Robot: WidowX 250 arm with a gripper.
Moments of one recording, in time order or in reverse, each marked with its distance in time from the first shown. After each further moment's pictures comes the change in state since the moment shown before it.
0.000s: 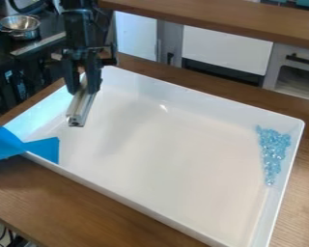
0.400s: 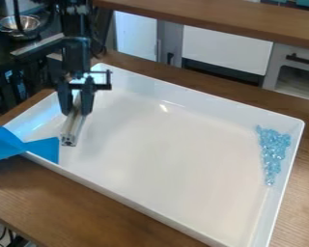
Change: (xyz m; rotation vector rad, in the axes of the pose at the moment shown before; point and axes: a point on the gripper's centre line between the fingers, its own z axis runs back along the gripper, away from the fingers) arm 0.009 0.018 -0.038 0.073 0.115 0.126
